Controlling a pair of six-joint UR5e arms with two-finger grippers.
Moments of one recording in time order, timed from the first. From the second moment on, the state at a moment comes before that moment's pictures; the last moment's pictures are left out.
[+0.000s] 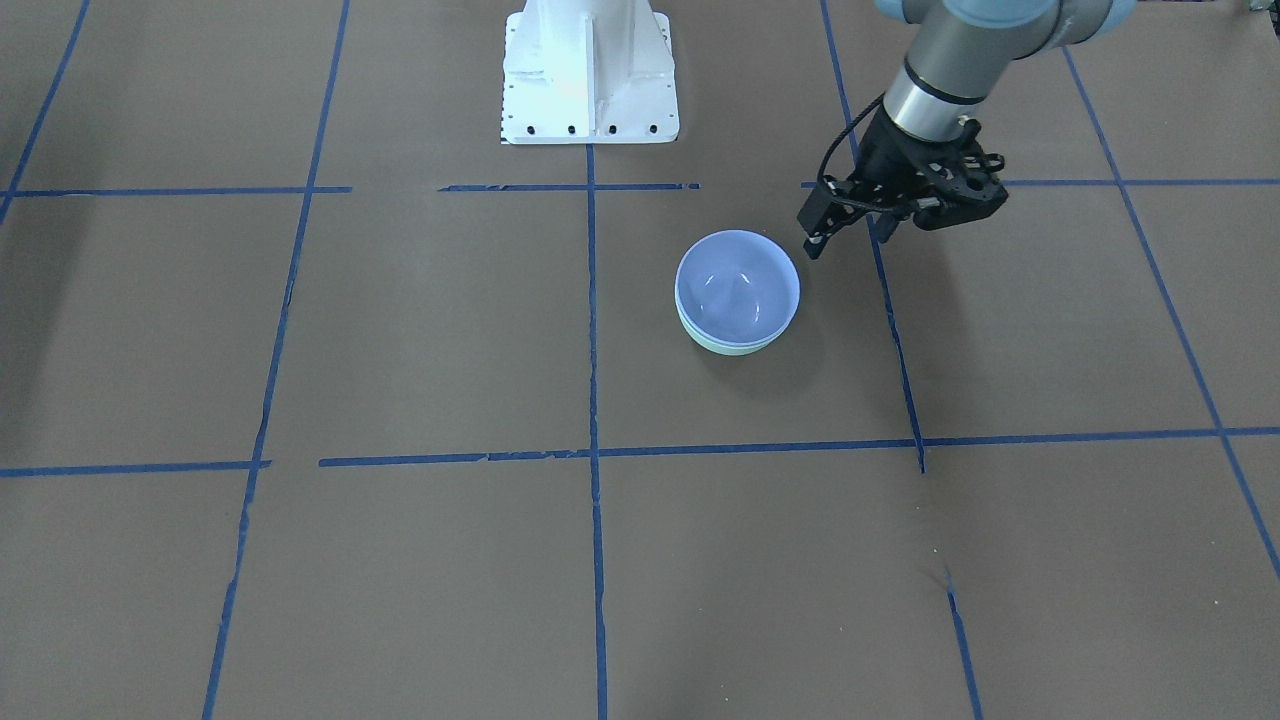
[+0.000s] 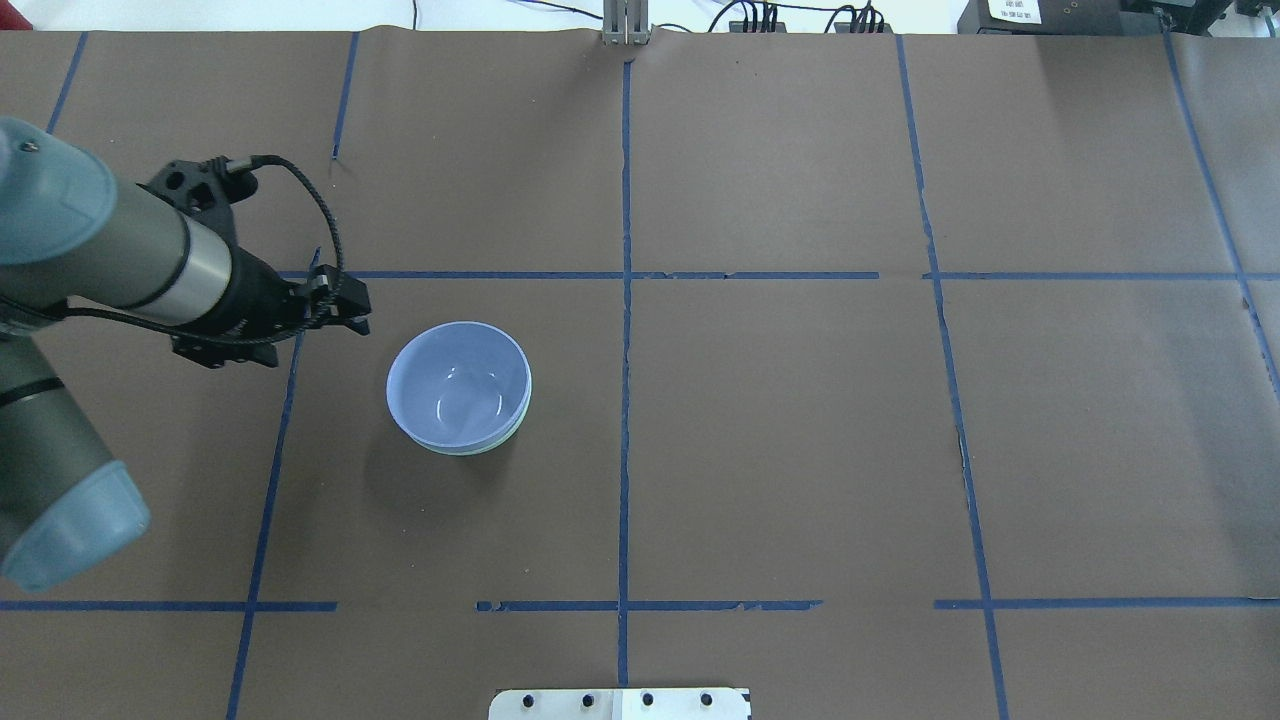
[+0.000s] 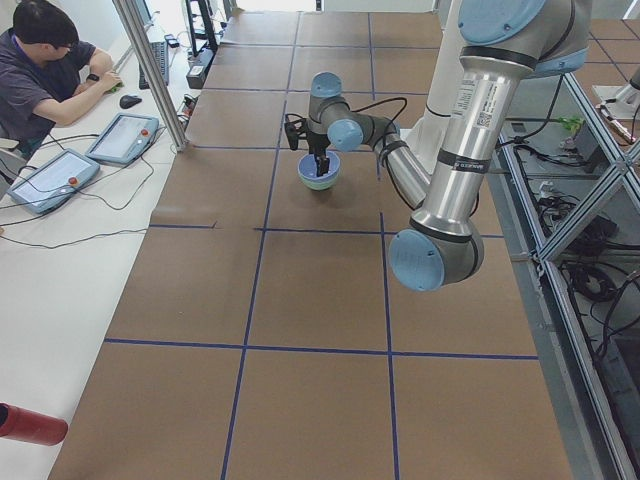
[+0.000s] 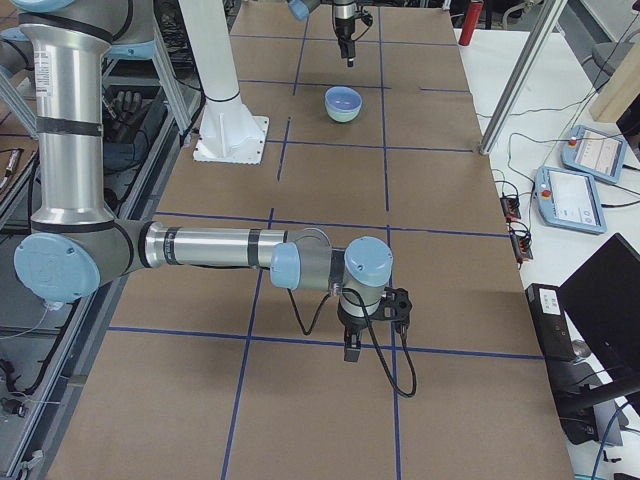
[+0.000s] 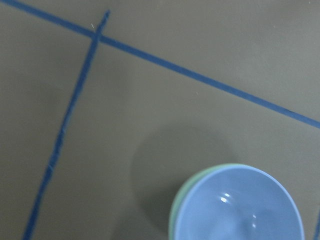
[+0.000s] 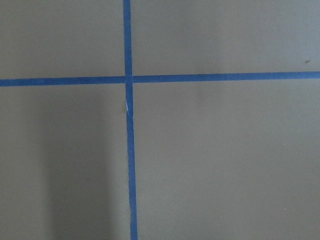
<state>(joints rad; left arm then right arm) -0.79 -1.81 -2.07 -1.65 -2.05 -1.32 1.58 -1.62 1.64 -1.63 2.28 0.02</state>
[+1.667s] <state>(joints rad) -1.60 -1.31 -1.73 -1.63 -2.35 0.27 1.58 -1.62 1.64 -1.63 2.28 0.02</state>
